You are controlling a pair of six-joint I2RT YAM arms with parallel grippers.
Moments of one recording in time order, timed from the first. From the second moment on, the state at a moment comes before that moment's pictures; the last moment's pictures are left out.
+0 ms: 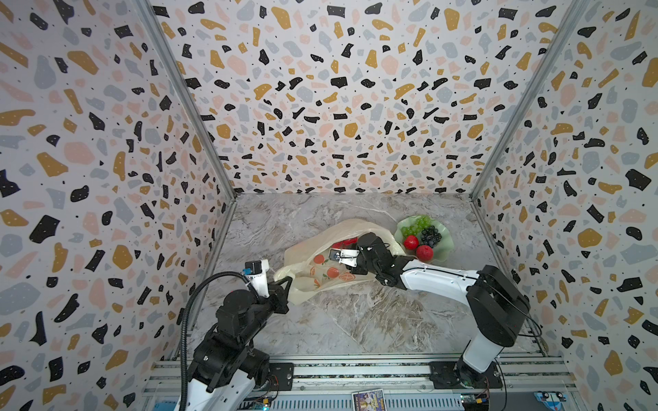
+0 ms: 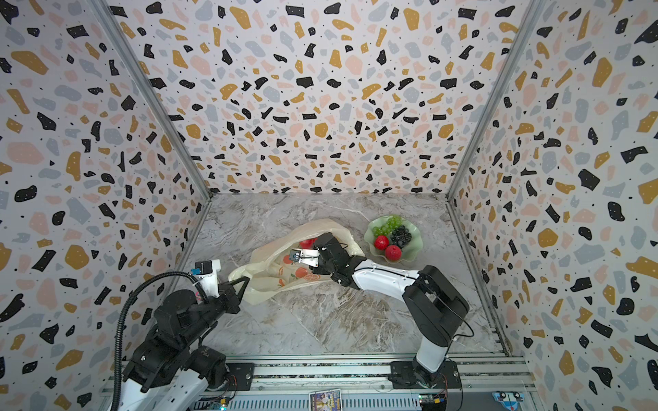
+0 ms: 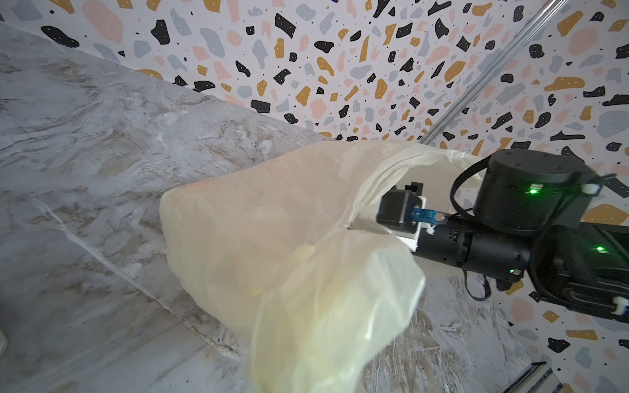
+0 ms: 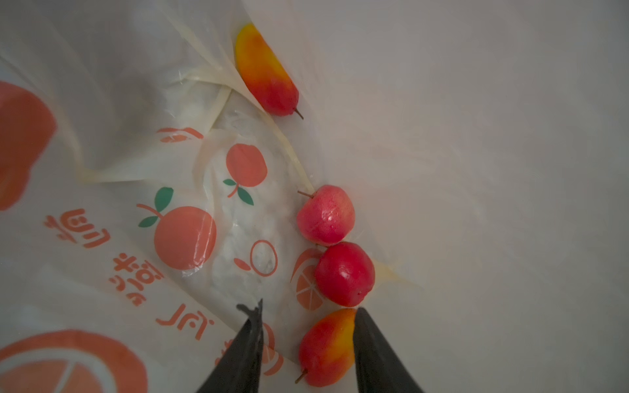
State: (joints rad) left arm -0.38 0.28 0.54 -0.56 0.11 -0.51; right arm 0.85 1.75 1.08 0.07 0.13 -0.80
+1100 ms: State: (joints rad) left arm -0.38 0.37 0.54 -0.53 0.24 -0.47; right arm 0.67 2.05 1.26 0.07 0.12 0.04
